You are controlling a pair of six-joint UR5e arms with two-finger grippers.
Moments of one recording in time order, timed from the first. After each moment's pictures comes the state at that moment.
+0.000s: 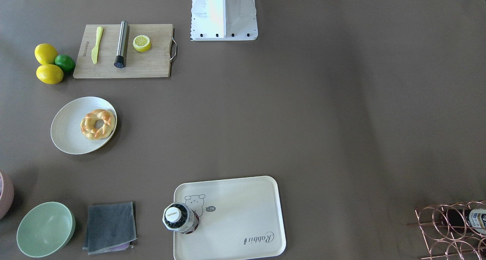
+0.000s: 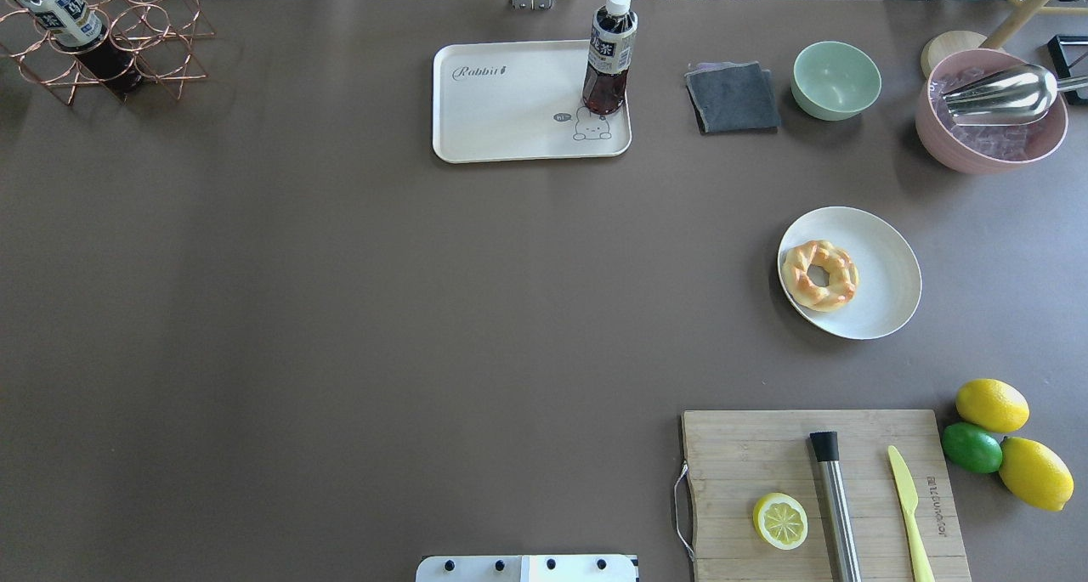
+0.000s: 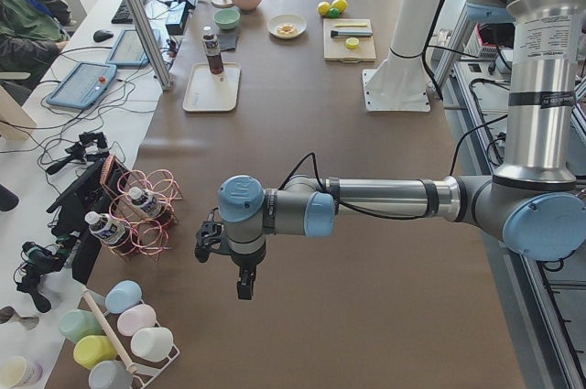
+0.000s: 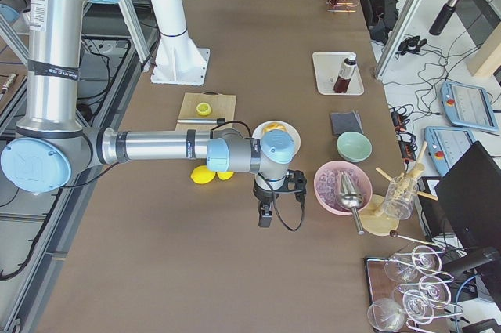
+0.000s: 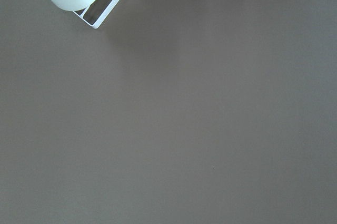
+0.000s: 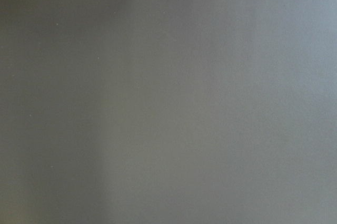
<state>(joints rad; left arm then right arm) -1.61 -1.55 -1.59 -1.62 -2.26 0.03 1.44 -1.70 1.74 -1.60 2.22 0.04</state>
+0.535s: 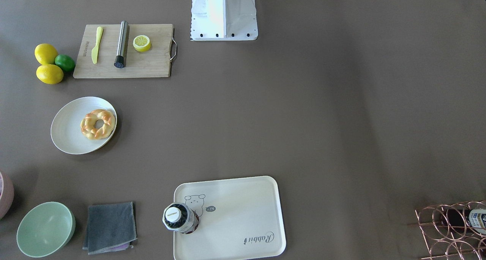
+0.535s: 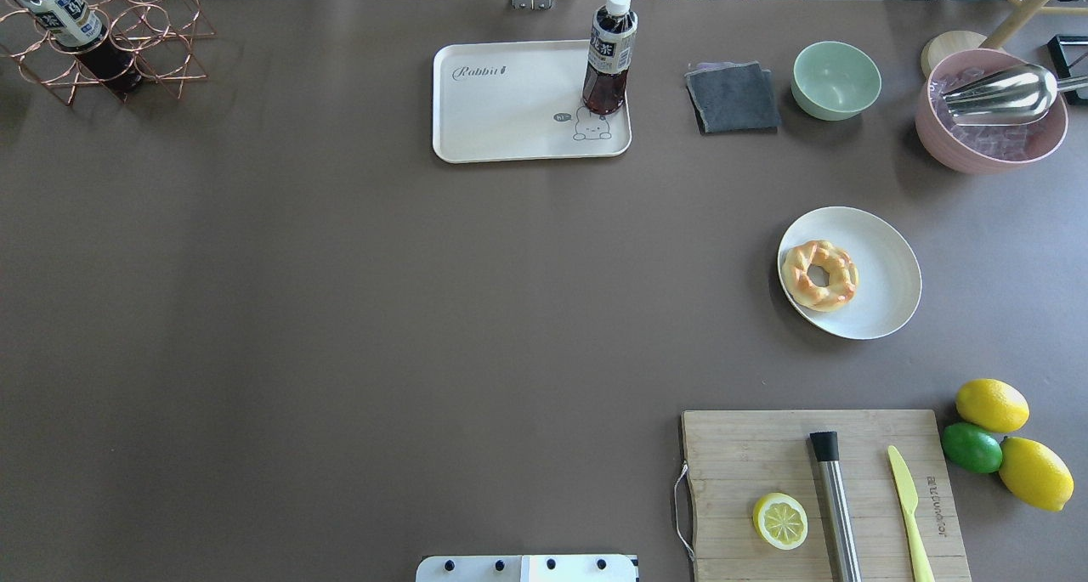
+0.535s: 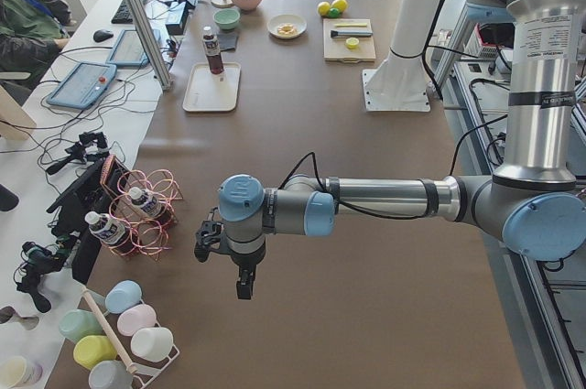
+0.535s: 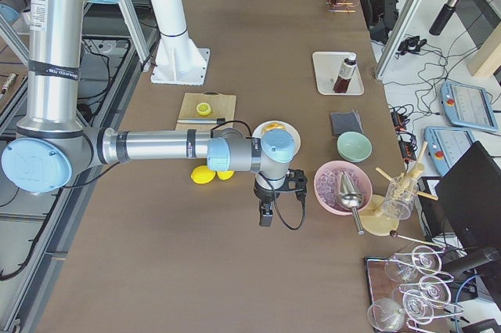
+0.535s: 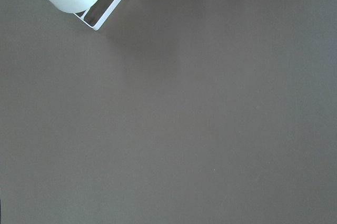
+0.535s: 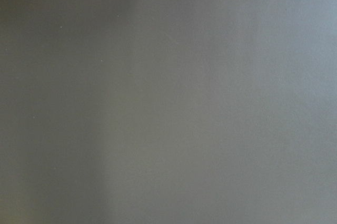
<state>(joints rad) -1.61 -1.55 -1.59 -1.62 -2.25 0.03 1.44 -1.70 1.74 -1.60 2.22 0.04</state>
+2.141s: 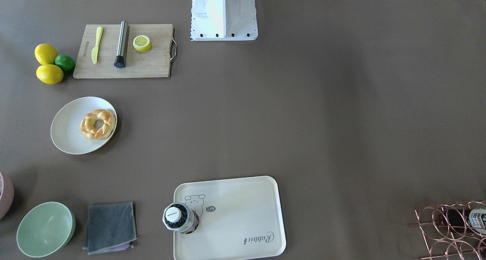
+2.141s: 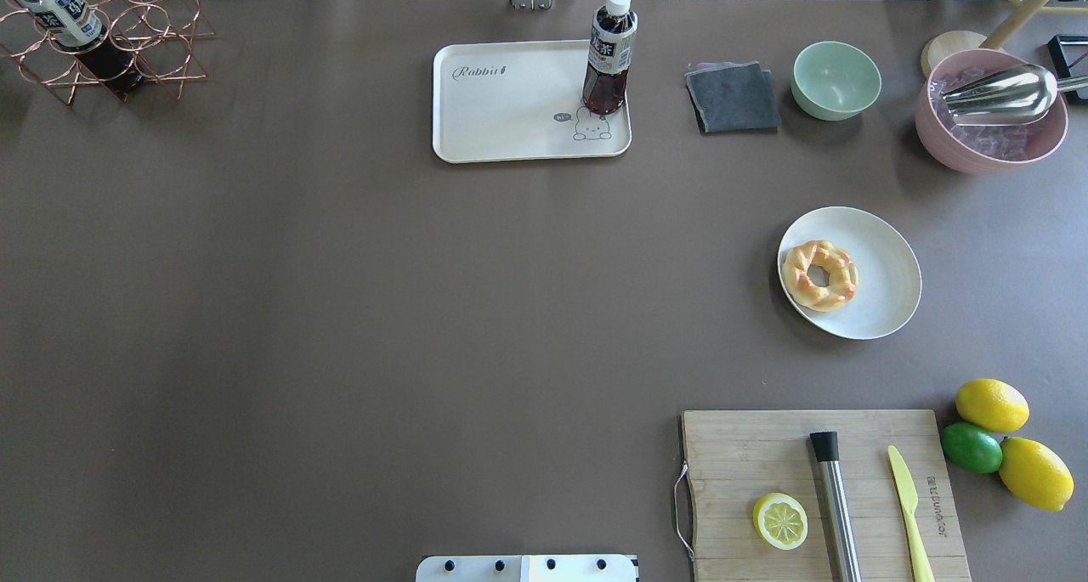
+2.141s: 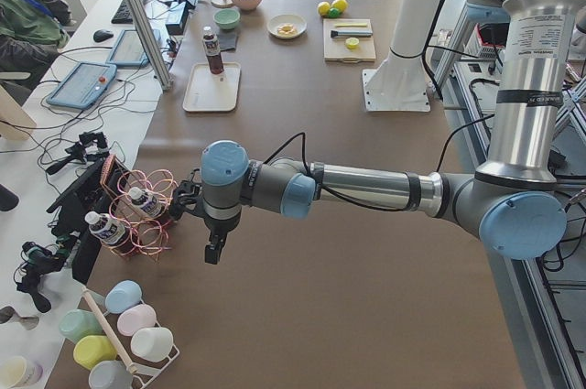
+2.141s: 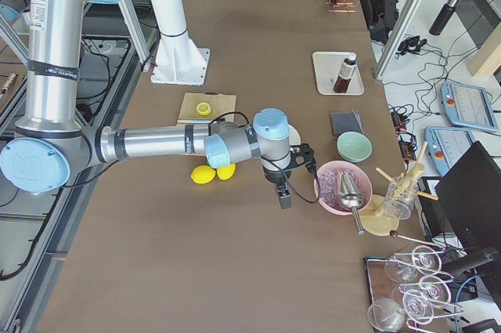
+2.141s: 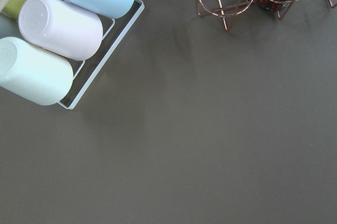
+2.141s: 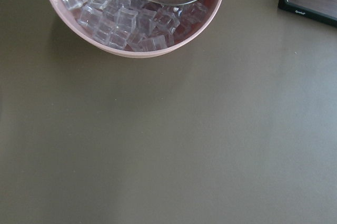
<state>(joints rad) -1.60 -1.64 -1.60 -1.74 -2.31 -0.02 1.43 -1.70 1.79 -1.34 2.20 0.06</state>
